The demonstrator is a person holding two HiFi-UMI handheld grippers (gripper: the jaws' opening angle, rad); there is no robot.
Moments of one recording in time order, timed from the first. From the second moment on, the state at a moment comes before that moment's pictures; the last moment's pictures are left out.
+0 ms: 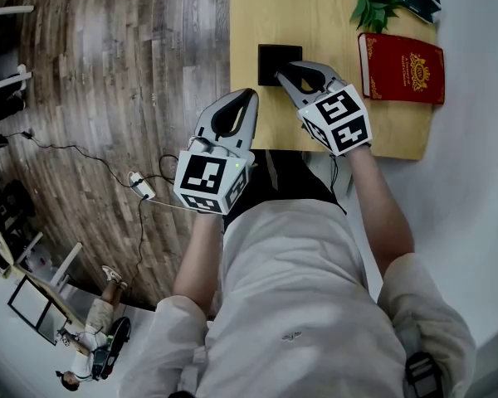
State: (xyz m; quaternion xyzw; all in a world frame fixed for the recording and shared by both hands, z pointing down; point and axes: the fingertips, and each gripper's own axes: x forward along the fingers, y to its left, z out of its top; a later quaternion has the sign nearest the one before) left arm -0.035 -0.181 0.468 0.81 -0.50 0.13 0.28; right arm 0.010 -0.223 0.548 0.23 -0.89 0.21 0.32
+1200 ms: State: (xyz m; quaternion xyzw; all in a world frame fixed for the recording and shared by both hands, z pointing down) left arm -0.040 -0.181 0.471 0.80 -0.50 0.14 0.29; right arm 0.003 -0.242 0.551 0.25 -0.90 0.12 0.35
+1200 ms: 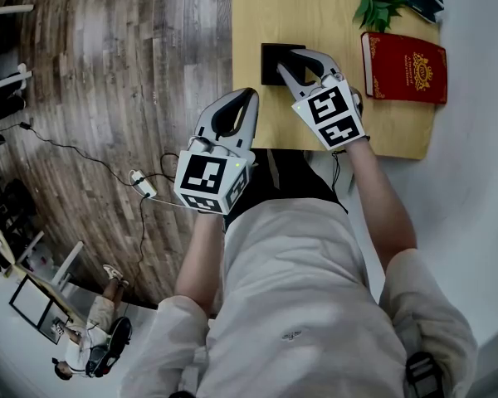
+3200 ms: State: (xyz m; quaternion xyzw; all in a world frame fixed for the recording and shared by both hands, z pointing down) left arm -0.012 -0.173 0.459 0.81 -0.50 0.13 0.28; right arm 0.028 -0.240 0.538 0.26 -0.90 0.07 0.35
